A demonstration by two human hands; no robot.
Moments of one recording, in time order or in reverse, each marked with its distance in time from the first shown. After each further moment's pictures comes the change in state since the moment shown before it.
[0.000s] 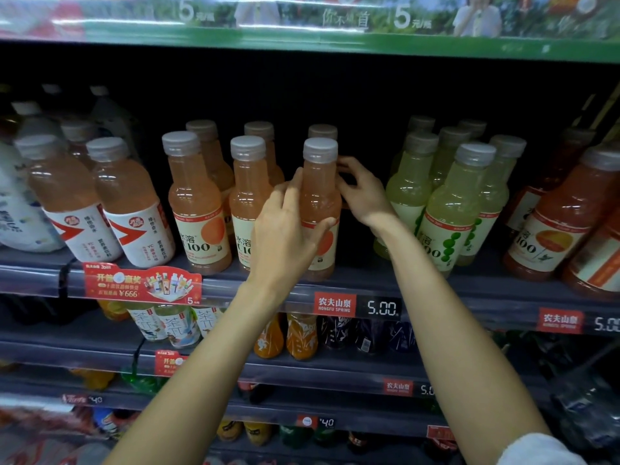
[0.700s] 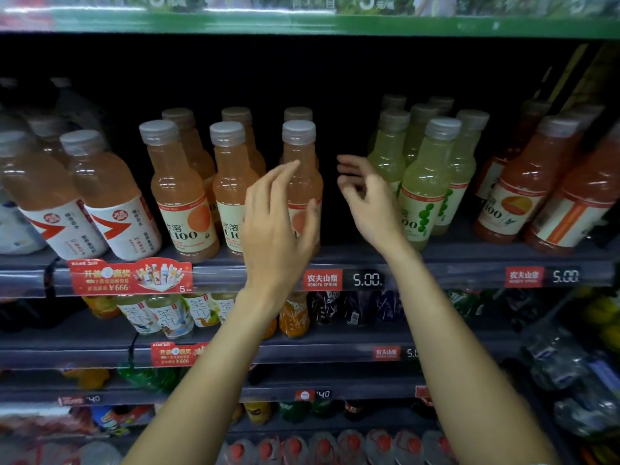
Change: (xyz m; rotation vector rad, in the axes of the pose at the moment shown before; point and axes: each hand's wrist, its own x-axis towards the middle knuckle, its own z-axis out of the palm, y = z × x) left_hand -0.025 0.014 -0.004 -0.094 0.250 0.193; right_hand -0.070 -0.006 -0.015 -0.113 0.217 -0.116
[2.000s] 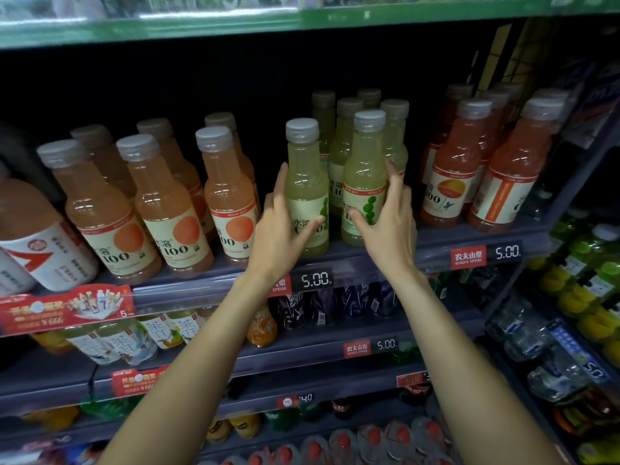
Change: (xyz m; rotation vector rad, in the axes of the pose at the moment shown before) left_hand -0.010 0.022 0.080 -0.241 -0.532 -0.186; right_hand -0.046 0.069 -0.077 -0.405 0.315 0.119
